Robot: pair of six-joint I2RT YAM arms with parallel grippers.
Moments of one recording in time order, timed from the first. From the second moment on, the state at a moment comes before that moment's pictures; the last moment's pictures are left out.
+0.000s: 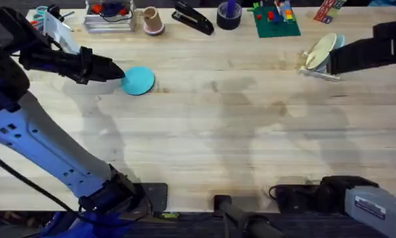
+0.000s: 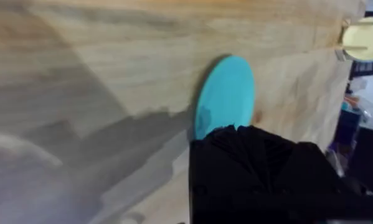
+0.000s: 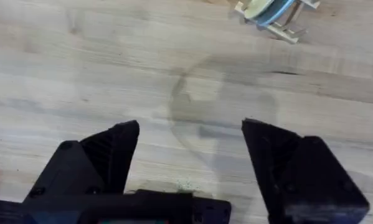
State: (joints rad) left arm 0.59 2.15 1.54 -1.22 0.85 0.57; right arm -0.01 1.15 1.49 -1.45 -0.06 -0.13
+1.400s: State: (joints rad) left arm 0.60 2.29 1.56 -1.18 0.95 0.45; right arm -0.01 1.23 1.50 -1.17 -0.39 -0.03
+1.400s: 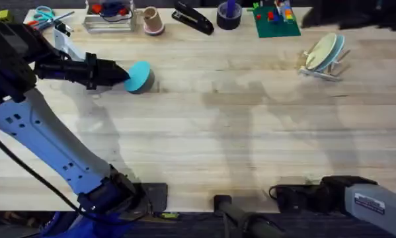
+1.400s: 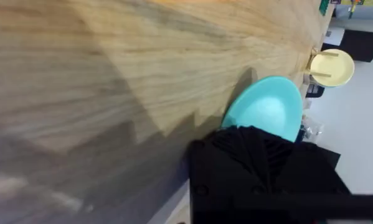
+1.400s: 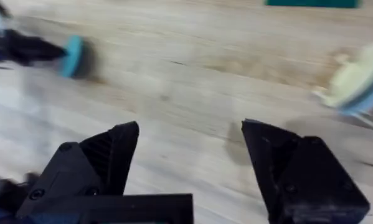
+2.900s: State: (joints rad) left arm 0.60 2.29 1.56 -1.18 0.95 0.45; right arm 0.59 1.95 1.50 -0.33 -0.71 0.67
